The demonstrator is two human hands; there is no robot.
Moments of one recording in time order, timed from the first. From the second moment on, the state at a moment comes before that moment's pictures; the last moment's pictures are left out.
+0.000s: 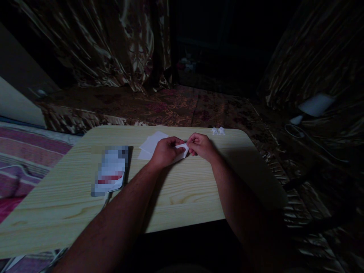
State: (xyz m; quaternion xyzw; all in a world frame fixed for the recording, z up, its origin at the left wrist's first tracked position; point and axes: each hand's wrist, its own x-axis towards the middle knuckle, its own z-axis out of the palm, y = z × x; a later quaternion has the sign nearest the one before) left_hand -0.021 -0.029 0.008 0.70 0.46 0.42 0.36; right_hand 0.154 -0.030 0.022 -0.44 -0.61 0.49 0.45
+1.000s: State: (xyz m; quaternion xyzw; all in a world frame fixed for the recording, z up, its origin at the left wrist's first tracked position) left_hand -0.014 -0.033 0.012 0.65 0.49 0.46 0.34; right_hand 0.145 -0.027 0.015 -0.46 -0.58 0.46 0.50
